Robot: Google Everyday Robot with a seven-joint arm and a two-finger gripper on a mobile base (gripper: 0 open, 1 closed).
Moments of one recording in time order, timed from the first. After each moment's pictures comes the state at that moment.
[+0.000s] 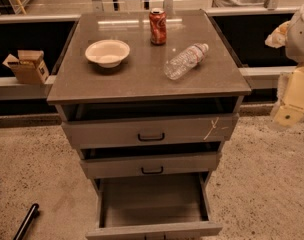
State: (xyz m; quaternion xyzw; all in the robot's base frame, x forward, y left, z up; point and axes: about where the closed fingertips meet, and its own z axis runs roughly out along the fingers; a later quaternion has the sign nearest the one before) arm 0.438 -0.216 0.978 -0.60 0.78 -0.04 0.16
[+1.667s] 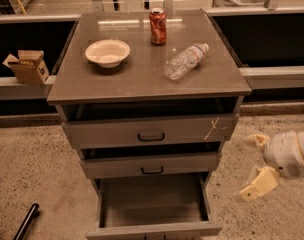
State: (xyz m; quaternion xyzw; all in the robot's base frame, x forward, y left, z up) arm 0.411 -0.219 0.749 -0.47 0.80 0.24 0.28
